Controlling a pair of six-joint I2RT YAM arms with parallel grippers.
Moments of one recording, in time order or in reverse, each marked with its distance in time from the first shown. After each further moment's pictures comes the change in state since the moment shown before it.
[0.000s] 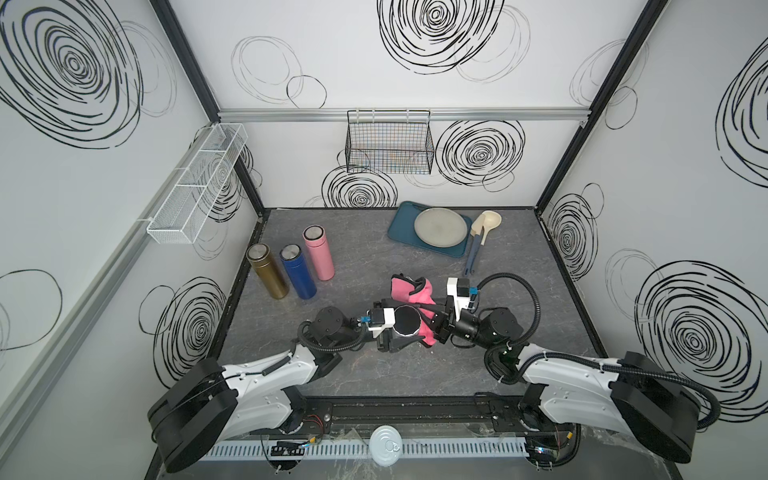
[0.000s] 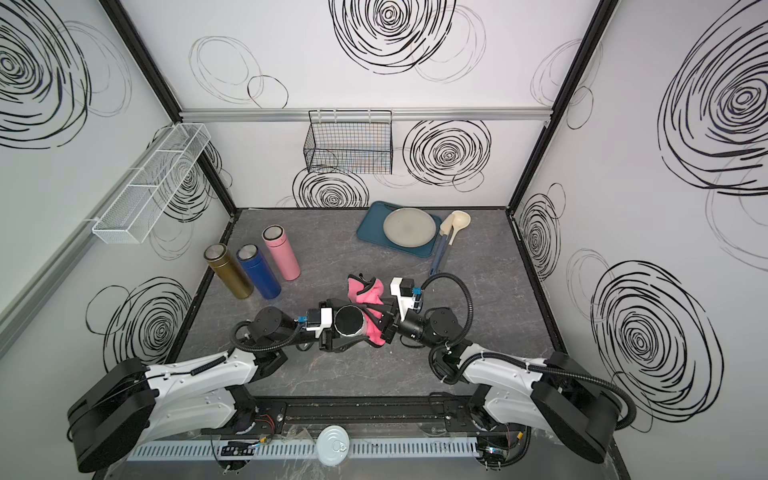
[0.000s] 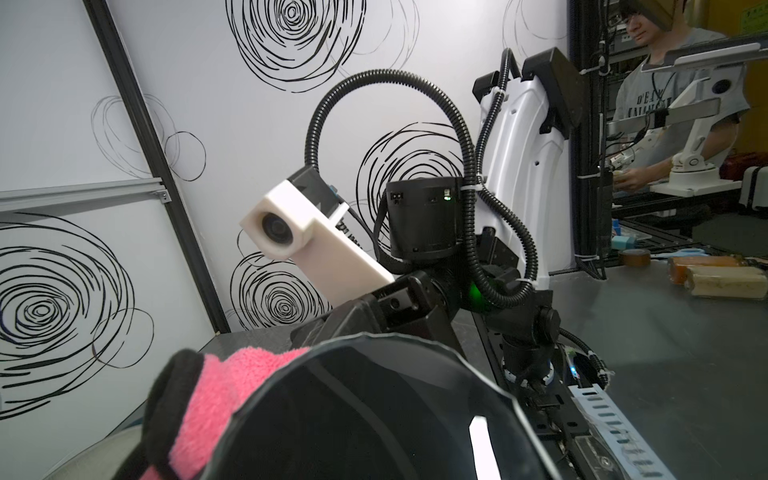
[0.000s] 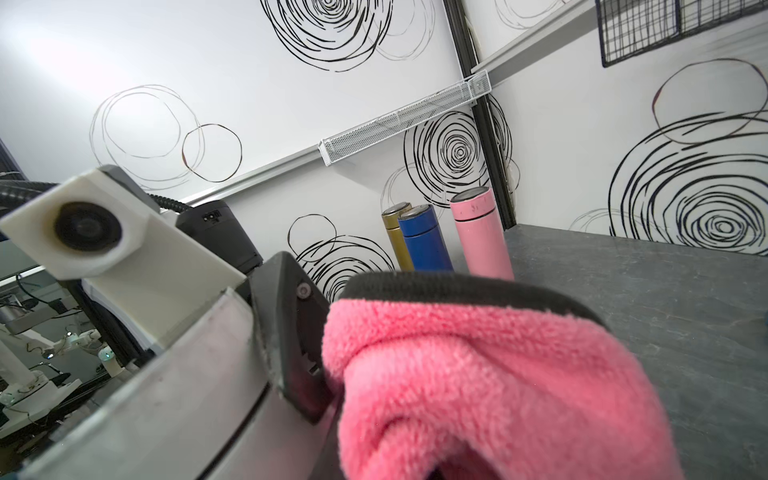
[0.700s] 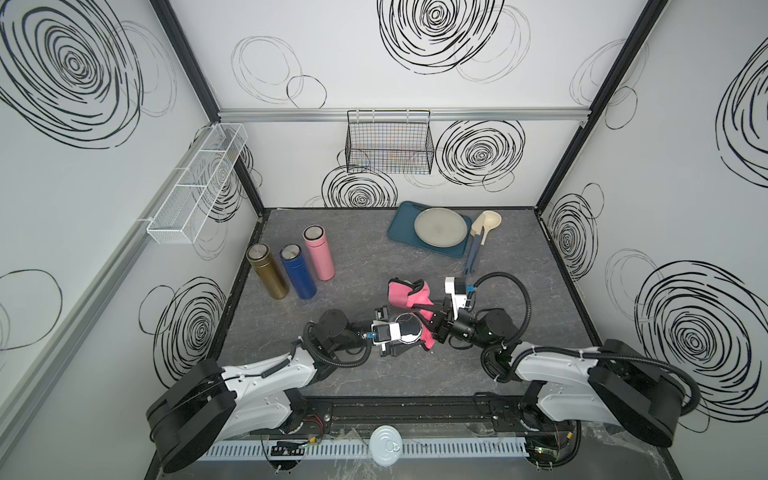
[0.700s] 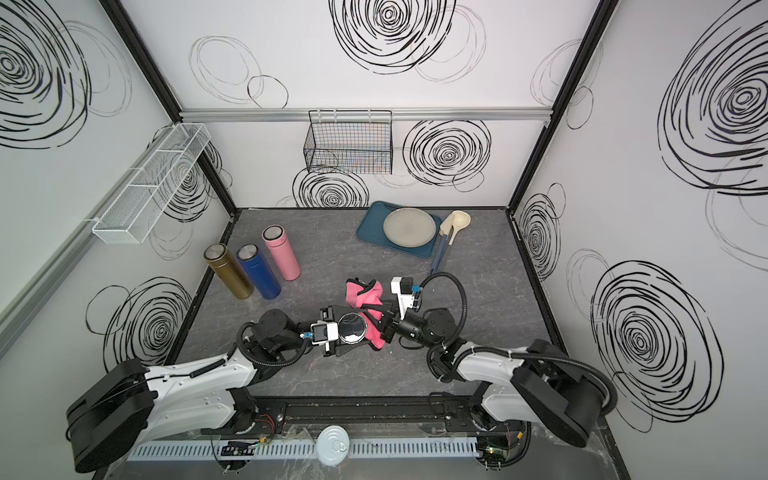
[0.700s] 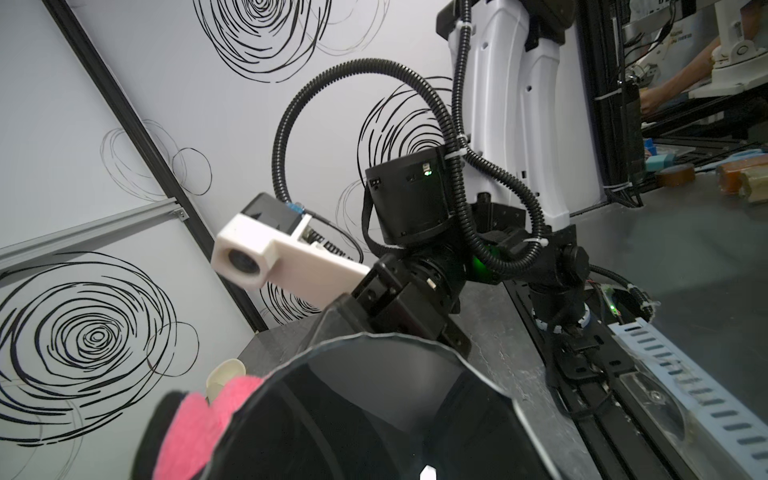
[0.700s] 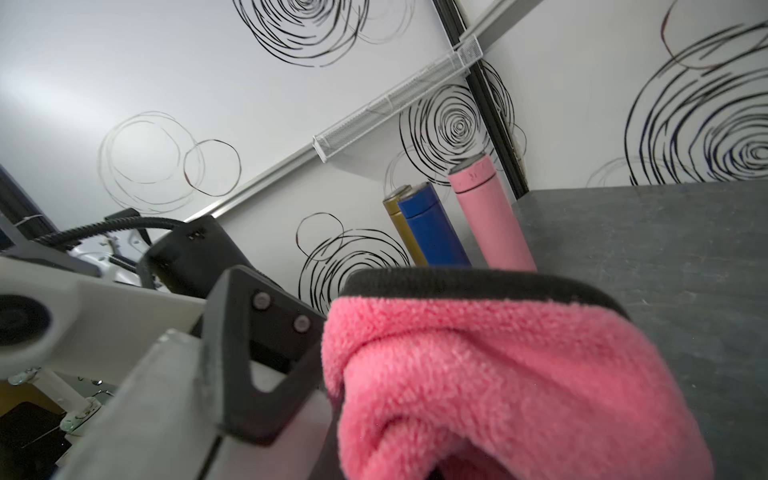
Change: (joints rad) left arm -0.026 -0.011 -0.027 -0.074 -0.028 0.252; right arm -0.022 0.144 -0.026 0.124 -0.019 0.133
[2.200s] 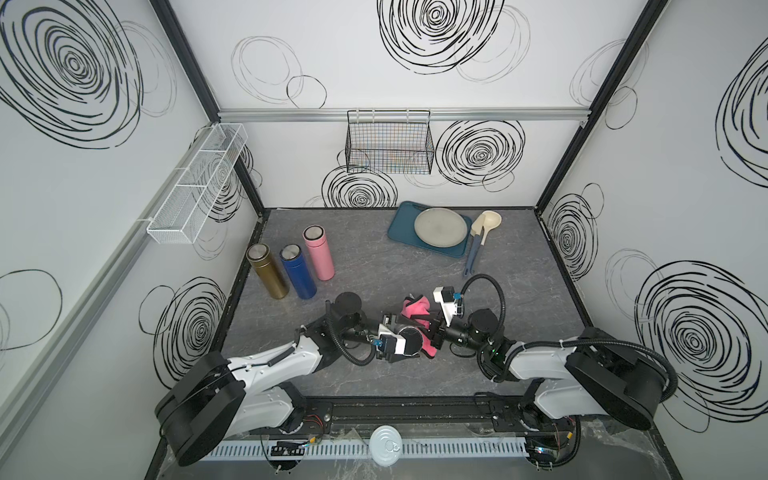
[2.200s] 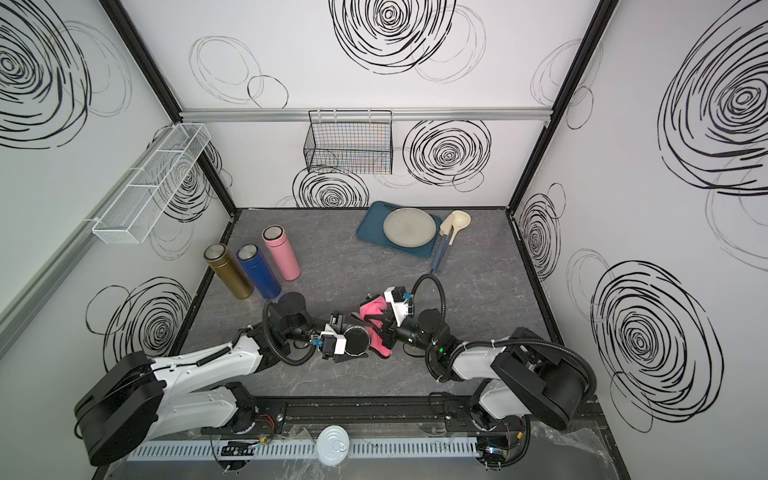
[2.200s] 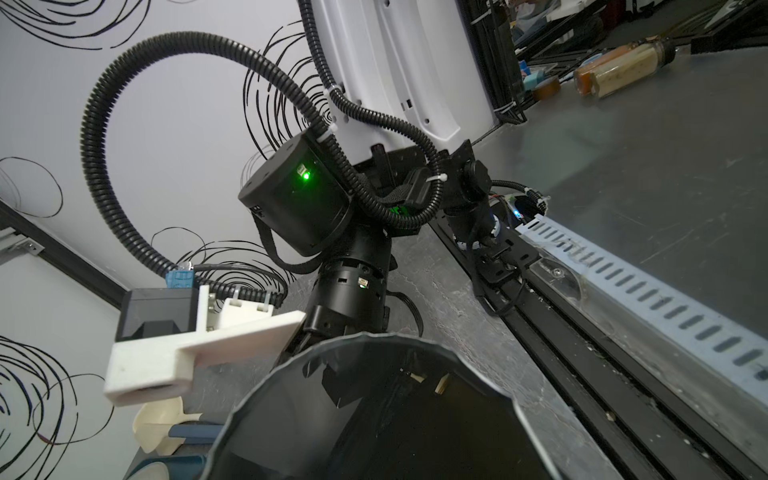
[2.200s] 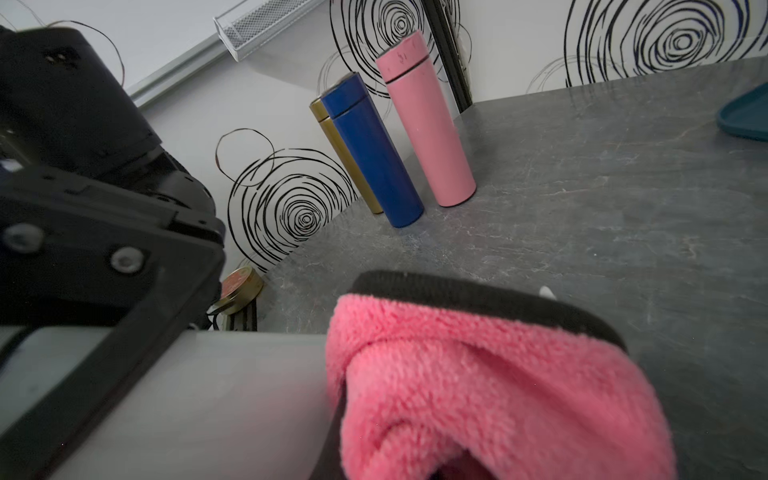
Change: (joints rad) left arm 0.081 0.068 0.118 -0.355 0.319 0.377; right arm -0.018 -0.038 -0.021 -0.190 -0.001 -0.143
